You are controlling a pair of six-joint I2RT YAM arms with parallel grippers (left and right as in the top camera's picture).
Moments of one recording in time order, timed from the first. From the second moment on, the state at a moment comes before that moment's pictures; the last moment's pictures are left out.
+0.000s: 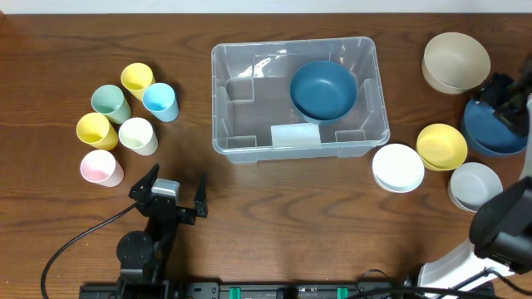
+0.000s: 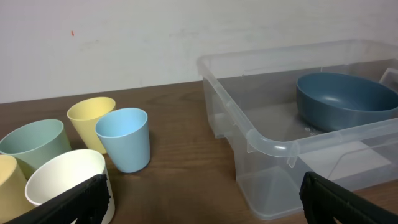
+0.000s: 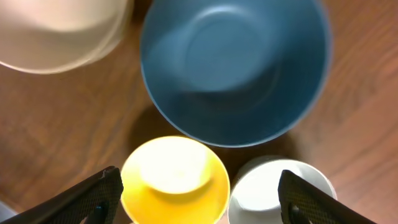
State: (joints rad) left arm -0.05 0.01 0.03 -0.12 0.16 0.03; right arm -0.41 1.86 1.68 -1.10 0.12 0.40
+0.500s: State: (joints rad) left arm -0.05 0.01 0.03 -0.12 0.16 0.03; right arm -0.41 2.00 1.53 -0.91 0.10 0.25
